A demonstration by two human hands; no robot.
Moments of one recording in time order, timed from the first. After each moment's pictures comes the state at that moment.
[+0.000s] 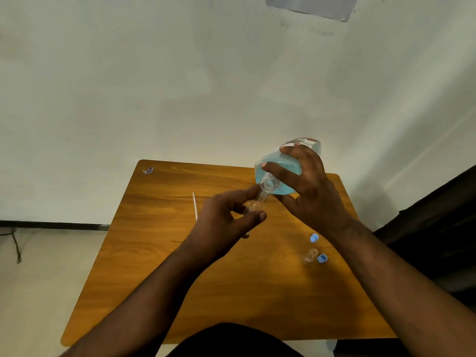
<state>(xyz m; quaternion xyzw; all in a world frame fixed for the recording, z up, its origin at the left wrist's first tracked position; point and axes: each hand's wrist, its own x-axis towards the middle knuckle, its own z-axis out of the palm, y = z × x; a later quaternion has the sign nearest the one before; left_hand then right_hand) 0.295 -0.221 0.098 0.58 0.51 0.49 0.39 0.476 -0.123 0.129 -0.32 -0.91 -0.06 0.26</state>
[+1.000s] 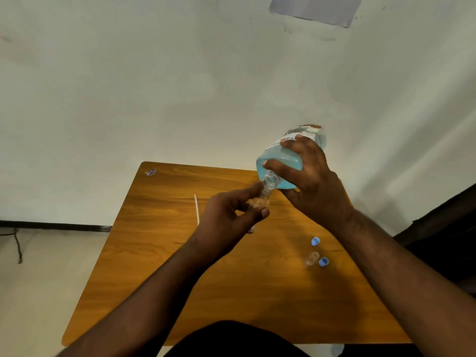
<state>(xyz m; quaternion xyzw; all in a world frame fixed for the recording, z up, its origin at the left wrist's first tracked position) 0.298 -0.220 0.103 0.56 0.51 0.51 0.40 0.472 -0.121 0.148 -0.31 -0.91 -0.10 0.25</state>
